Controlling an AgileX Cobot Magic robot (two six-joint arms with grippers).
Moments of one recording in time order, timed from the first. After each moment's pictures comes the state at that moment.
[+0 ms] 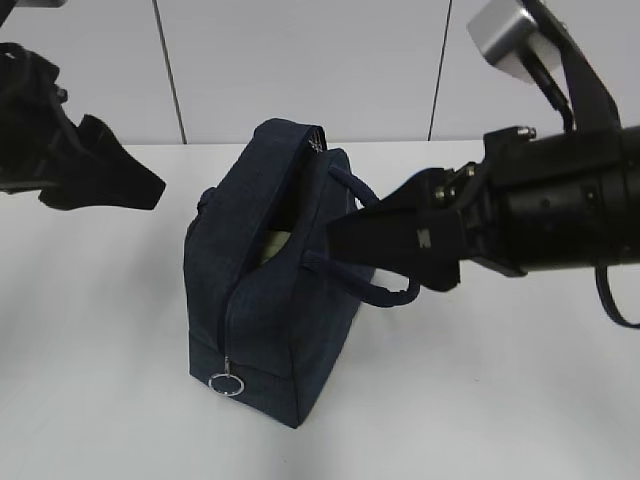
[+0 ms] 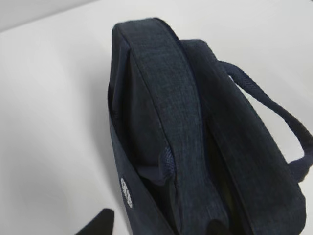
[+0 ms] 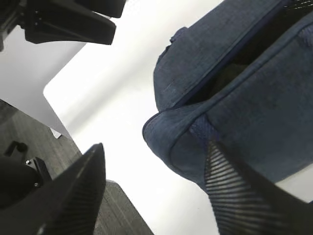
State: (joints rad) left arm -0.34 1.28 -1.02 -0.45 0.76 0.52; right arm 0.45 1.23 -0.77 1.29 0.58 -1.09
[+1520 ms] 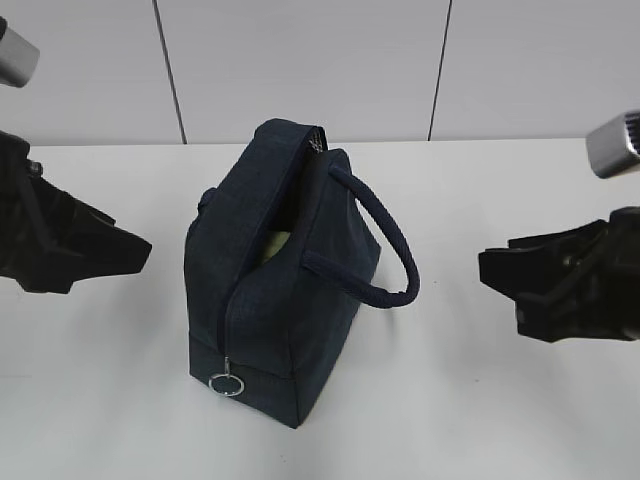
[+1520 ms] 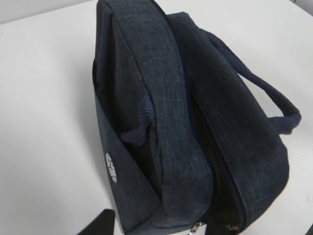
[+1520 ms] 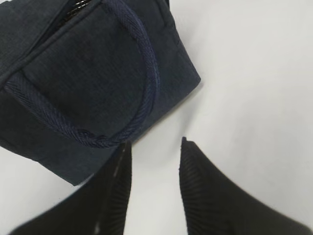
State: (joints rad) left arm -0.34 1.15 -0.78 -0.61 0.64 0.69; right arm 0.47 1.03 -0.49 0.86 0.10 -0.75
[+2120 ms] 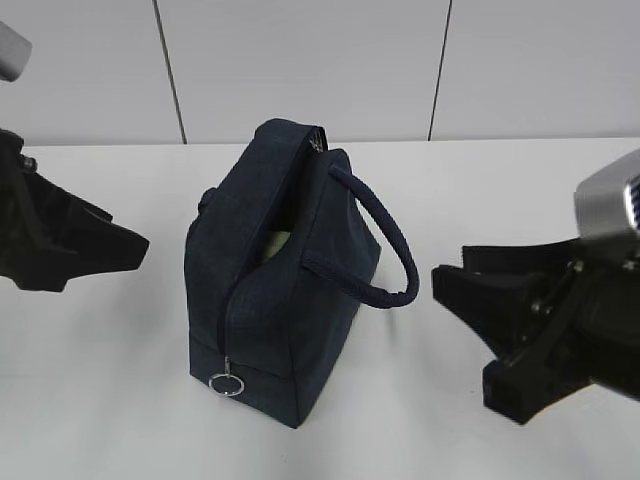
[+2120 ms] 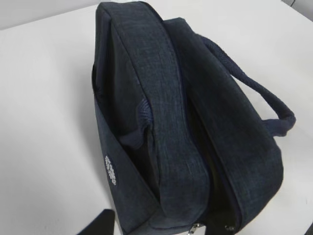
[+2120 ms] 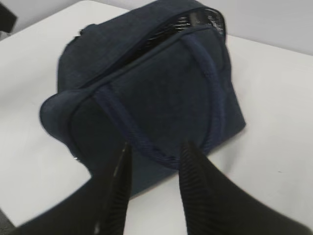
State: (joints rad) left arm -0.34 1.14 -0.78 -0.61 0.64 0.69; right arm 0.73 1.00 -0.39 0.40 -0.19 -0.32
